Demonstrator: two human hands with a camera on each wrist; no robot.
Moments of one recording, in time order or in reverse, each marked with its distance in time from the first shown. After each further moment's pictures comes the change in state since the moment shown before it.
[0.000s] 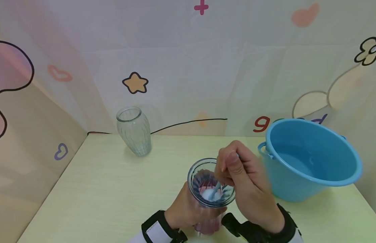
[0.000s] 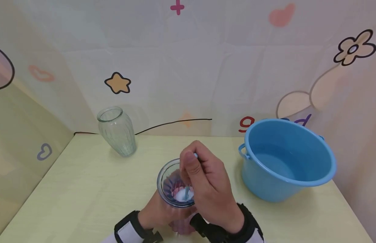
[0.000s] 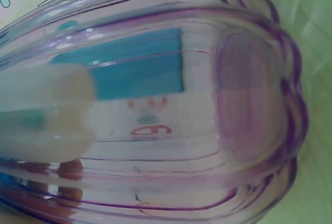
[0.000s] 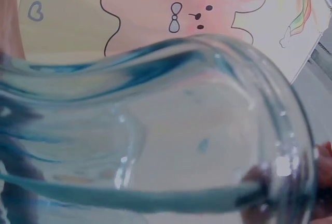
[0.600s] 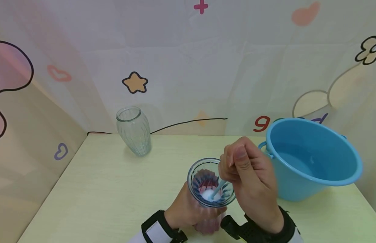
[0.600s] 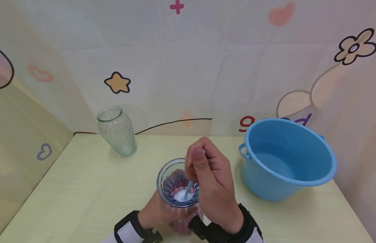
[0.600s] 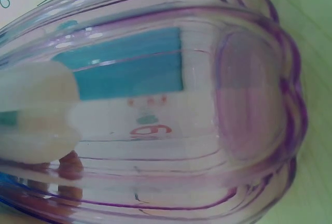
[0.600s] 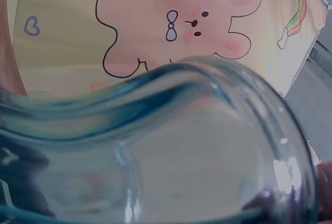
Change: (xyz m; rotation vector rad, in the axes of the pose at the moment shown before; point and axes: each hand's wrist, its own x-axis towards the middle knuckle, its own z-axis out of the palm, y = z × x) left_hand 0.000 0.002 0.002 0.024 0.027 -0.033; right_hand 0.002 0.005 0.000 0.192 0.065 -0.056
